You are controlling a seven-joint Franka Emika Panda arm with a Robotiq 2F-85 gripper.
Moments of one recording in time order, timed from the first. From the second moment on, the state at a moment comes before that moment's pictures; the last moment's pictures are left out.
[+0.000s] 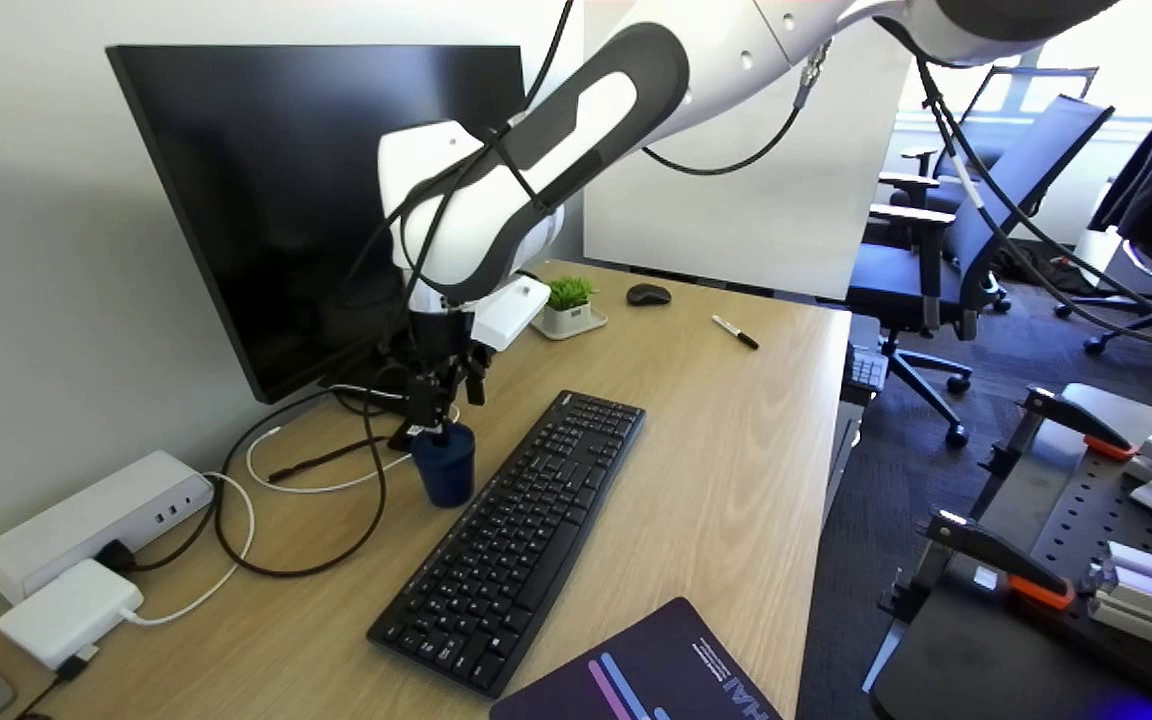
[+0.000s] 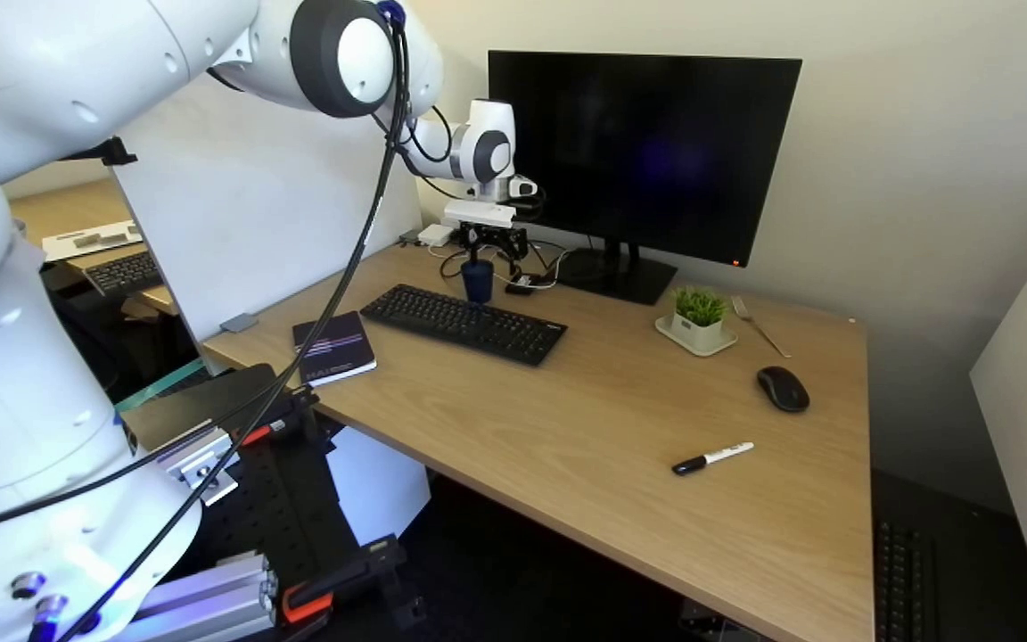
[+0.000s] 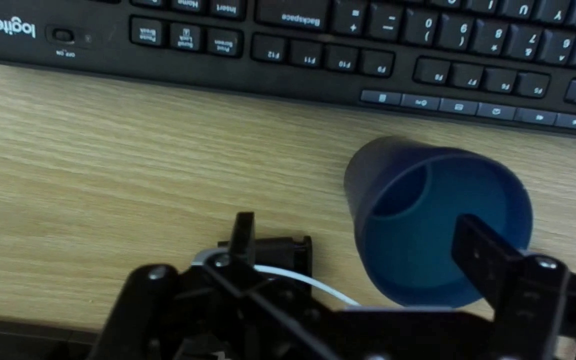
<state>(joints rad) 0.40 1.17 0.15 -1.10 -0.14 2.27 -0.06</state>
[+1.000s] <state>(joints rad) 0.41 1.19 0.17 -1.09 -0.14 2.26 -0.07</state>
